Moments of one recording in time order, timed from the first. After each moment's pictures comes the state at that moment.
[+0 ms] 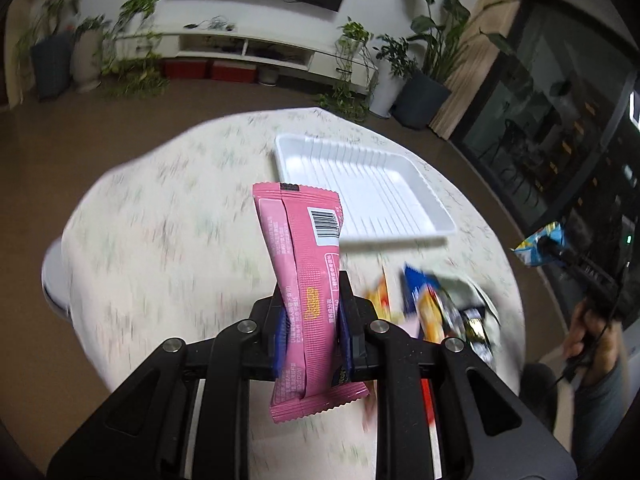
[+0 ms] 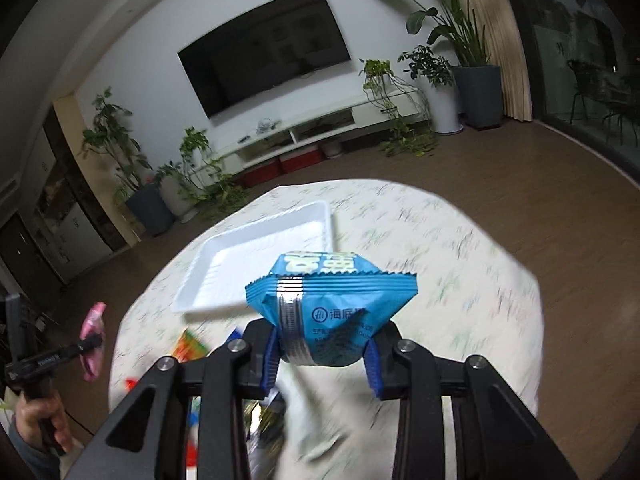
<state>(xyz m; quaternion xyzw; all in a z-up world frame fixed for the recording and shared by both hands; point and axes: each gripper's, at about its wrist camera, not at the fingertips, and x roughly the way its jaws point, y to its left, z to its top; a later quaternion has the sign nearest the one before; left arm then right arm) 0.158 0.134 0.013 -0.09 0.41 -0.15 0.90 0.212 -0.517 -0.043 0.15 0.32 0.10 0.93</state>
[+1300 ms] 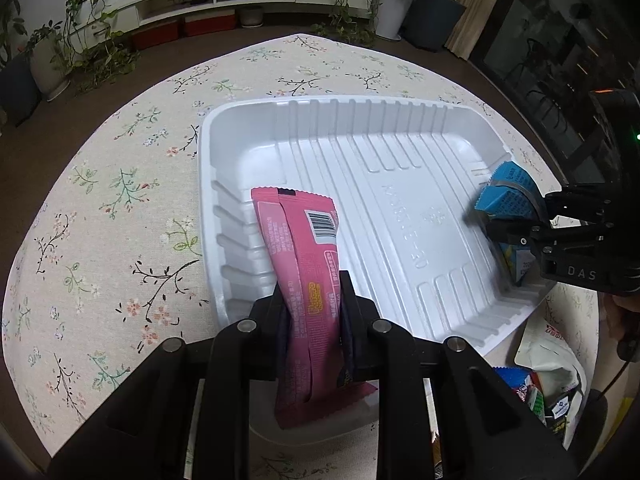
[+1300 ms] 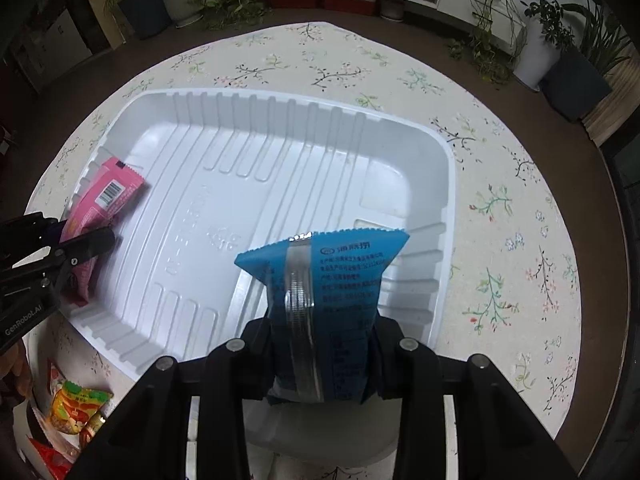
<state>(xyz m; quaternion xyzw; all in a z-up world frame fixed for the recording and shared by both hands) 0.375 0.040 -0.090 0.01 0.52 -0.14 0.84 0.444 -0.385 -0.138 -0.10 0.57 0.15 0.80</state>
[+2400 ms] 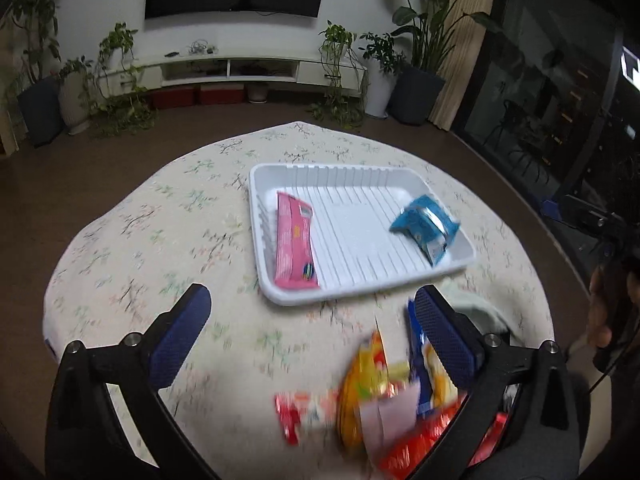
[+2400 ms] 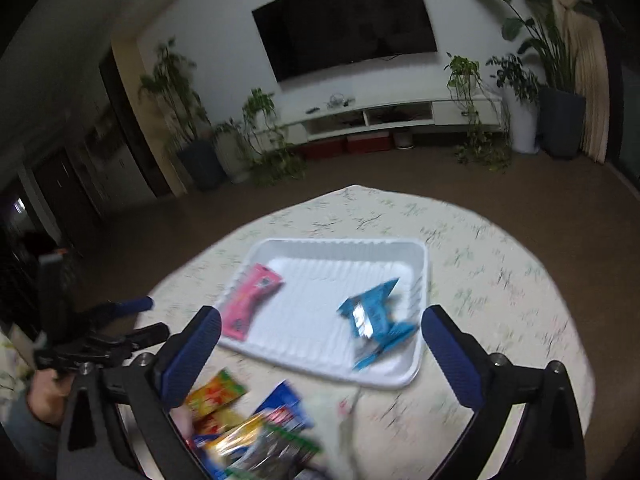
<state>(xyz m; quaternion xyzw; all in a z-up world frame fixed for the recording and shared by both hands) 0.219 0.088 -0.006 -0.02 0.38 -0.14 0.91 0.291 -0.451 -0.023 0.10 0.33 0.24 0.91</state>
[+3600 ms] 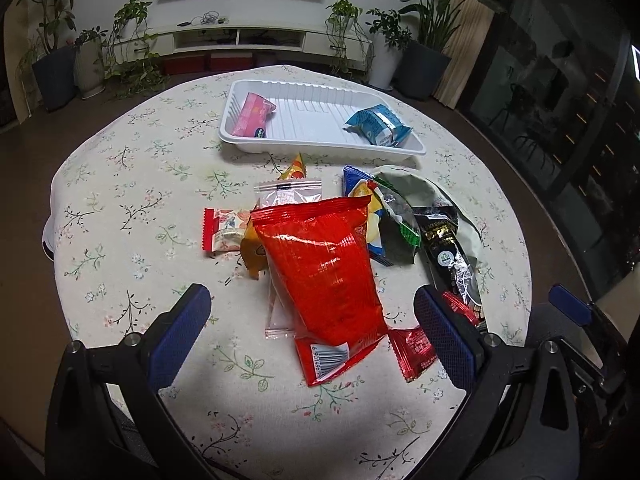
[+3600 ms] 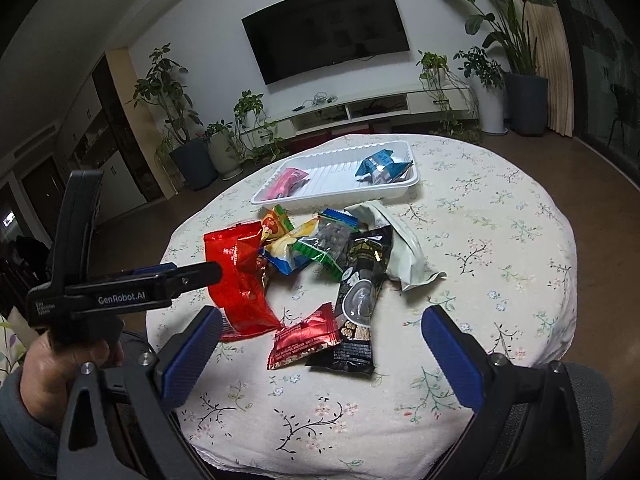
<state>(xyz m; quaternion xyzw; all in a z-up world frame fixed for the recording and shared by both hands) 0.083 0.030 -0.046 -0.04 0.43 -0.12 0.90 0.070 -0.432 -0.103 0.09 0.31 0.18 0.93</state>
